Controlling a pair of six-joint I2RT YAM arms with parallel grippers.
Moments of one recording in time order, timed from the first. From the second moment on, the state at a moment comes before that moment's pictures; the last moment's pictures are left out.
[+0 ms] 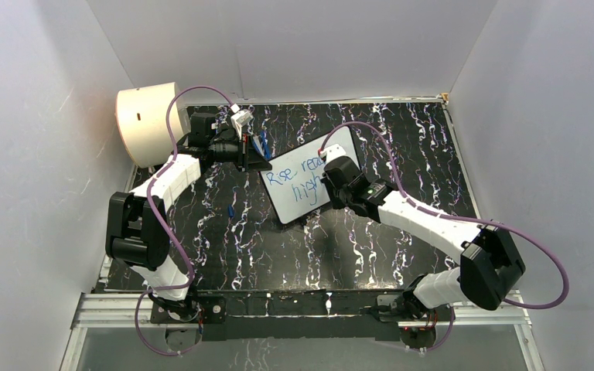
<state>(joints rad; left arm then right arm) -0.20 1.65 1.16 -0.19 1.07 -0.06 0.79 1.36 0.97 -0.43 0.29 0.21</state>
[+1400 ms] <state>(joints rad) -0.20 1.65 1.16 -0.19 1.07 -0.06 0.79 1.34 0.96 -0.35 0.33 0.21</state>
